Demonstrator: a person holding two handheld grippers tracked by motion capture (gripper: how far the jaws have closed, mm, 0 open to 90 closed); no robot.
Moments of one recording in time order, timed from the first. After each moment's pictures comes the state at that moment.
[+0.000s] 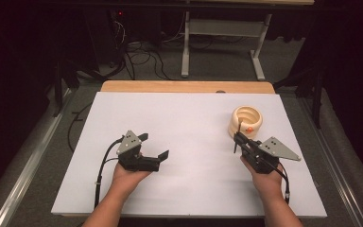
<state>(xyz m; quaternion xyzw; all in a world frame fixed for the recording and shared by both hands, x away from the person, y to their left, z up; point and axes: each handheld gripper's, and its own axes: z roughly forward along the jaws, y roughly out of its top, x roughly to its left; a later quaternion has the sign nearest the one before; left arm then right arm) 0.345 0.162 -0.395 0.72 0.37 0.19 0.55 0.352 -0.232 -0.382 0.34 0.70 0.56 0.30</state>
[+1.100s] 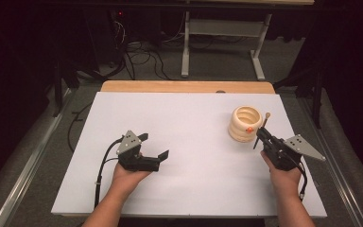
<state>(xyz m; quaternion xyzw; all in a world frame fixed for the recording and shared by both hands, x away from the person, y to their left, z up) 0.345 0.162 -0.395 0.72 0.37 0.19 0.55 0.360 -0.286 -0.381 0.40 0.65 0.55 0.34</state>
